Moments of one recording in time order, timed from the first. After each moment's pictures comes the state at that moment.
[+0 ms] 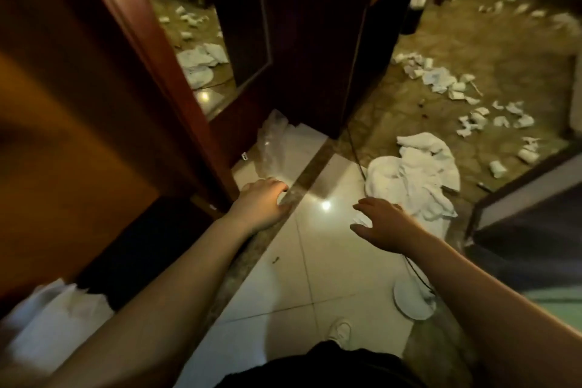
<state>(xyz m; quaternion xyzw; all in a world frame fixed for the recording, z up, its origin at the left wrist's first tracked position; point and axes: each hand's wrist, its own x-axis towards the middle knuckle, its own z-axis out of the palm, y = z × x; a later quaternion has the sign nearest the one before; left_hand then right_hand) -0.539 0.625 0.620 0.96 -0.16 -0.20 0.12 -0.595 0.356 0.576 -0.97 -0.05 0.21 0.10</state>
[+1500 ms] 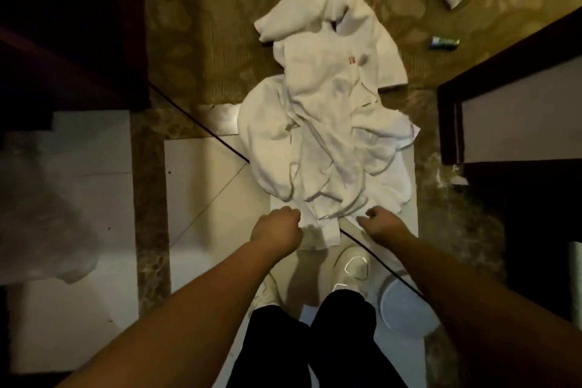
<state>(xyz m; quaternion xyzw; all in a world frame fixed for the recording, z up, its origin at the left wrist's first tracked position) -0.180 0.084 0.008 0.78 -0.35 -0.51 -0.05 -0.338 -0.077 -0.018 -0.65 0.55 0.35 0.40</state>
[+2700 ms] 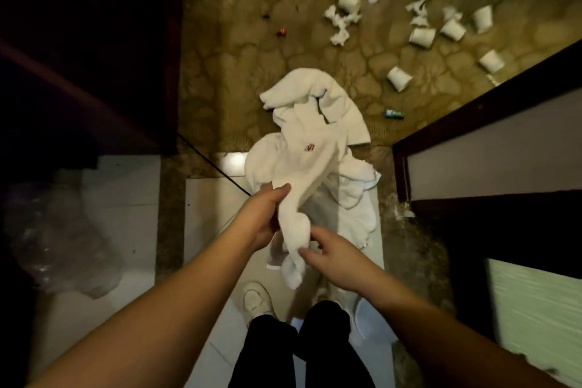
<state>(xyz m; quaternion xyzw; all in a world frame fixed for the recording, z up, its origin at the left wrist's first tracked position) -0.119 0.055 0.223 0.56 0.19 -0.58 0.55 -0.272 -0.021 0.256 -0.73 0.31 0.19 0.58</state>
